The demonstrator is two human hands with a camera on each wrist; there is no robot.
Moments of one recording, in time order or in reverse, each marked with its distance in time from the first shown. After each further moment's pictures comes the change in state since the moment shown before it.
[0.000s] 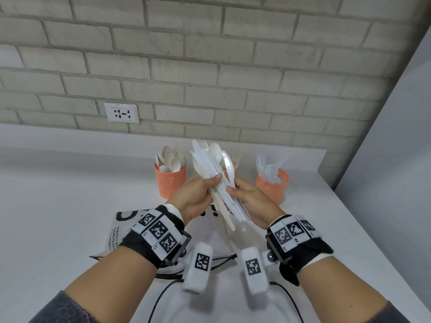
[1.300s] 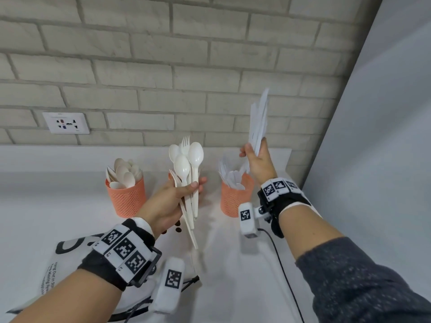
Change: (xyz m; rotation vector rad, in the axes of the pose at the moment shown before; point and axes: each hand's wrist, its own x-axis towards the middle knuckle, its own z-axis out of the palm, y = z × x) left_hand 0.040 -0.009 0.024 0.002 0.004 -0.044; right_hand 0.062 -0.016 -0.140 -0.239 0.654 -0.385
